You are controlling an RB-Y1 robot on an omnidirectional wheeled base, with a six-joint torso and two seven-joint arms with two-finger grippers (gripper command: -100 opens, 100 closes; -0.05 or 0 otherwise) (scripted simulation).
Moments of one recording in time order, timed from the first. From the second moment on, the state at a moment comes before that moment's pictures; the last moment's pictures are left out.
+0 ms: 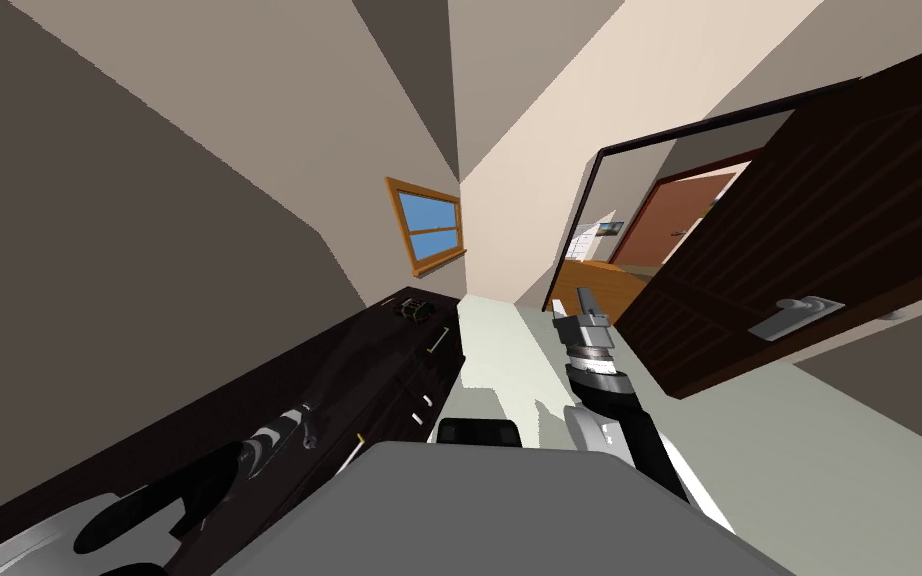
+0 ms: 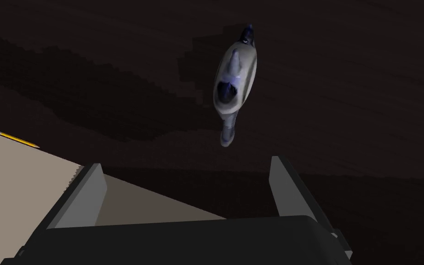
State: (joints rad) left arm 1.29 1.00 0.48 -2.31 0.43 0.61 0.10; right arm 0.54 -0.01 0.06 -2.37 0.07 -0.38 -0.08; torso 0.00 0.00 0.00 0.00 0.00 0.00
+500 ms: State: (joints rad) left arm 1.37 1.07 0.48 -2.33 0.50 0.70 0.11; right arm 0.54 -0.01 0.06 -2.37 0.07 -0.38 -0.08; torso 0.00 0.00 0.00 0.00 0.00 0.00
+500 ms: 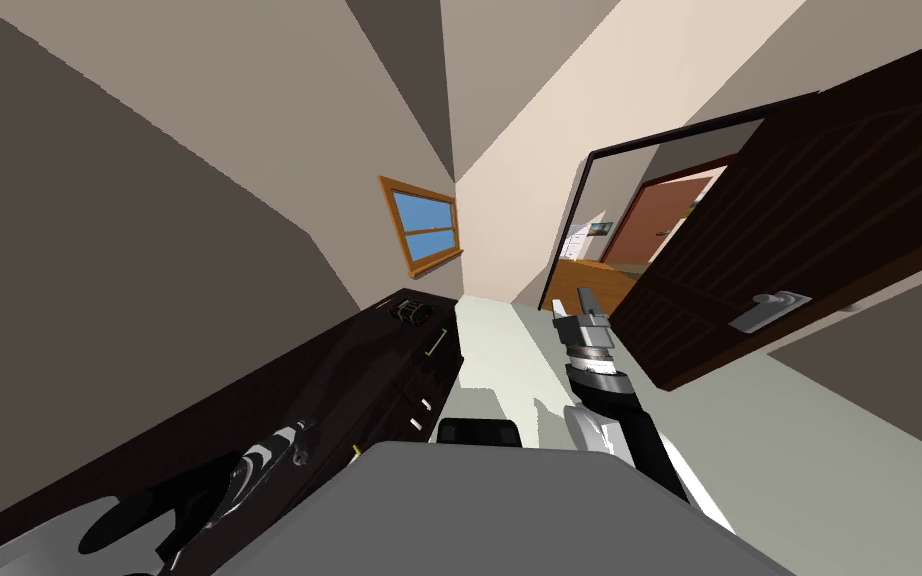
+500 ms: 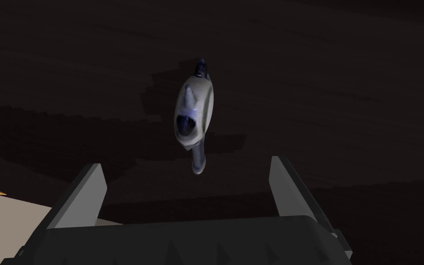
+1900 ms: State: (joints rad) left arm 1.32 1.06 0.42 -2.25 0.50 0.69 0.10; right arm 0.54 -0.01 0.06 -2.37 0.07 -0.38 -0.08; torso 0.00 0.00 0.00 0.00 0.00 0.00
